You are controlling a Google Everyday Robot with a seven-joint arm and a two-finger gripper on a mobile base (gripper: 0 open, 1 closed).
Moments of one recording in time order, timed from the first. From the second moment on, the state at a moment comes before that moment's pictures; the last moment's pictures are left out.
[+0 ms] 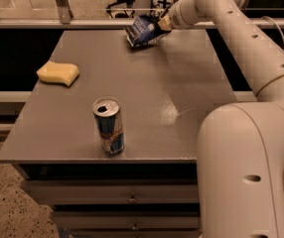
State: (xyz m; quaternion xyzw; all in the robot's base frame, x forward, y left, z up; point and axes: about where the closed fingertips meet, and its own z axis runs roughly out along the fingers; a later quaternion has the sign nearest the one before) arm 0.890 -0.110 0.908 -0.35 0.80 0.05 0.48
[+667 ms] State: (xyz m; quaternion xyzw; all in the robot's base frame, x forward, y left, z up) arm 0.819 -0.097 0.940 -0.41 0.76 0.10 0.49
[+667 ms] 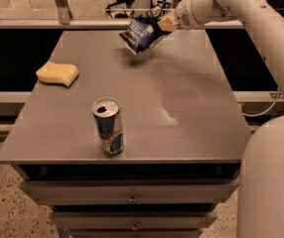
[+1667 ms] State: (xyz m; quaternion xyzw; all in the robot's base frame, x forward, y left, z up) arm 0.696 -0.112 0.947 -0.52 0.69 0.19 0.46
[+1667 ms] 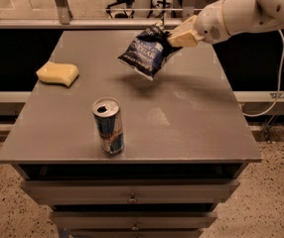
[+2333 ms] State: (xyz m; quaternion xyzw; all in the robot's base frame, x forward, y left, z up) arm 0.626 -0.118 0.934 -0.58 0.65 0.23 0.44
